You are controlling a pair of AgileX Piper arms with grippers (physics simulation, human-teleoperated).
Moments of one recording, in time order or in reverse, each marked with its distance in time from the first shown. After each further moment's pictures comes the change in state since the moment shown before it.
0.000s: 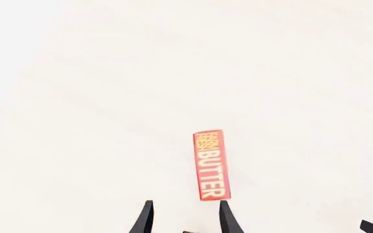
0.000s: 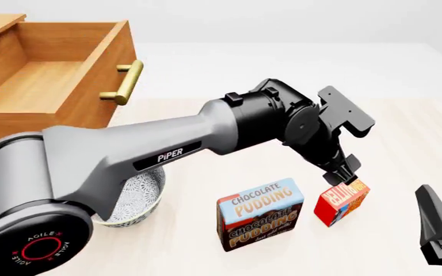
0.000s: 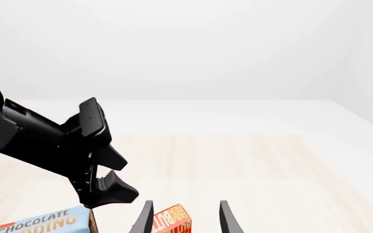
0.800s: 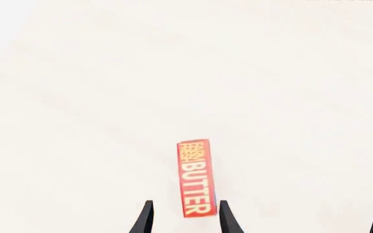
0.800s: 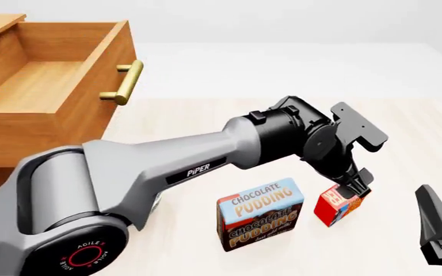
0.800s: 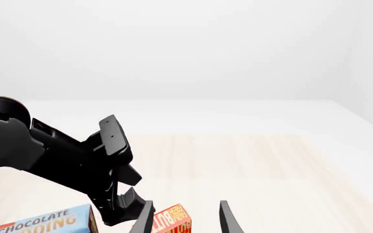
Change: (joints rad) left arm -0.034 0.102 -0.091 0.012 -0.049; right arm 0.000 0.000 0.000 0.000 0.000
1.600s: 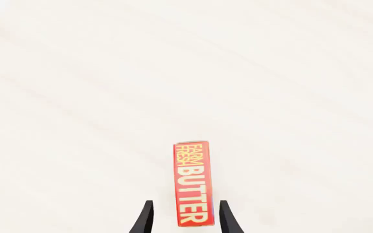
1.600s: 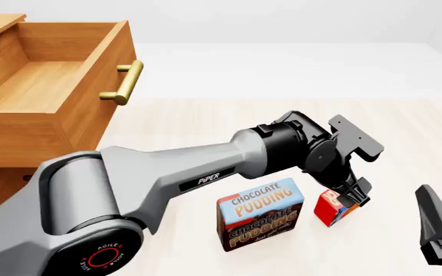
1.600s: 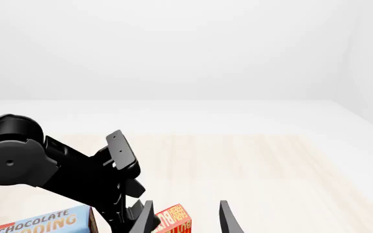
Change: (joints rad) left arm -0.005 0.049 0.007 -0.038 -0.052; right arm 0.000 0.000 0.000 0.000 0.000
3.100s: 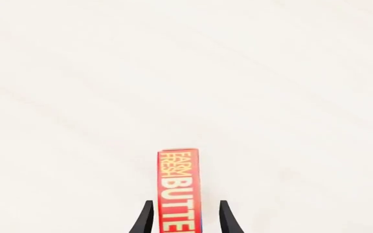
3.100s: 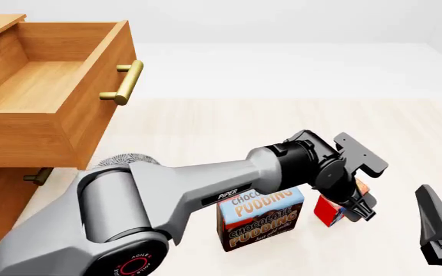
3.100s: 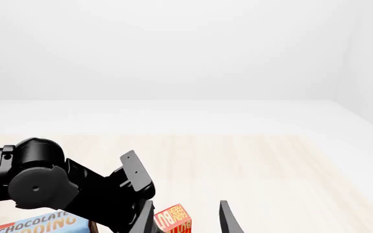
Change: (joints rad) left arm -0.025 0.101 -0.067 -0.001 -0.054; right arm 0.000 0.000 0.000 0.000 0.000
